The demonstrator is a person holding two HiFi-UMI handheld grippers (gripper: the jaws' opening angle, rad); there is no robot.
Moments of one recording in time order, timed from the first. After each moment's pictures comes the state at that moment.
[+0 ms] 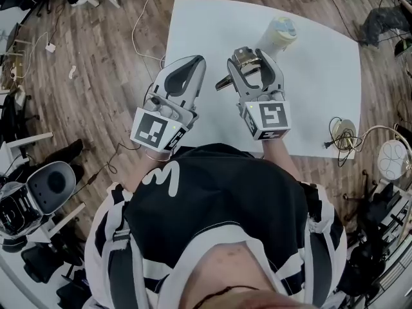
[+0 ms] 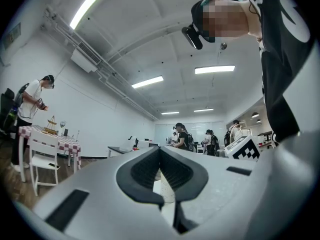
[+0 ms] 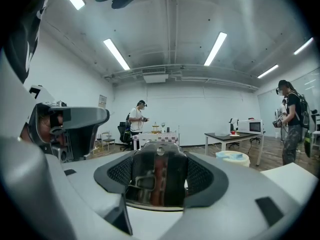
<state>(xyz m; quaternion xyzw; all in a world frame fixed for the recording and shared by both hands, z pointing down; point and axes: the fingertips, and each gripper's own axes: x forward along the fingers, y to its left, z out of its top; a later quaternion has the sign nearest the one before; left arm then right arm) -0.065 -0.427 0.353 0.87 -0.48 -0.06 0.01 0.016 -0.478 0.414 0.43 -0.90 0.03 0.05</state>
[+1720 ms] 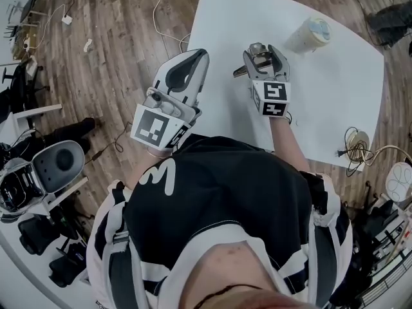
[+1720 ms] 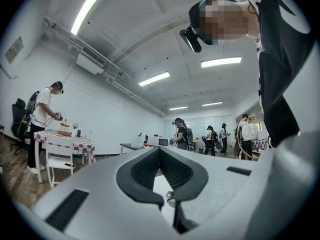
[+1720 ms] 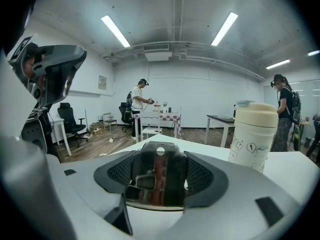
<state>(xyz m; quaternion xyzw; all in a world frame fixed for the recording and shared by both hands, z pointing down) -0.111 -0.409 0.364 0.85 -0.53 -0.04 0.01 -0.013 -0.506 0.541 0.41 -0.89 0.07 0.16</state>
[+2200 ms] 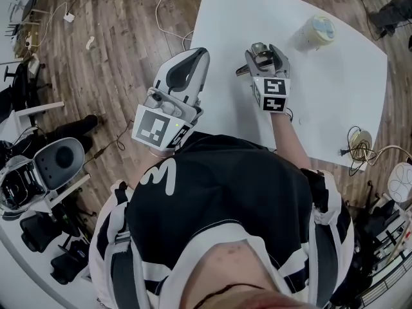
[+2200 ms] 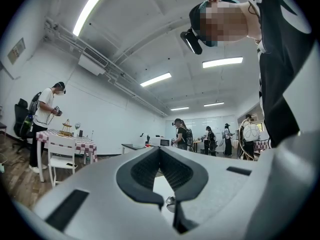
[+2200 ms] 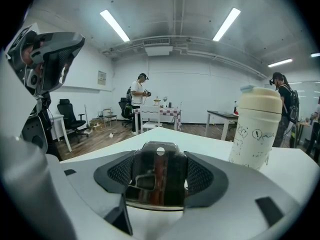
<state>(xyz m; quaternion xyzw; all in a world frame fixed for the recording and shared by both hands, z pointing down) -0.116 -0.404 0.363 0.84 -0.54 -0.04 0.01 -0.016 -0.506 0.566 0.41 -0.89 0.08 0.19</state>
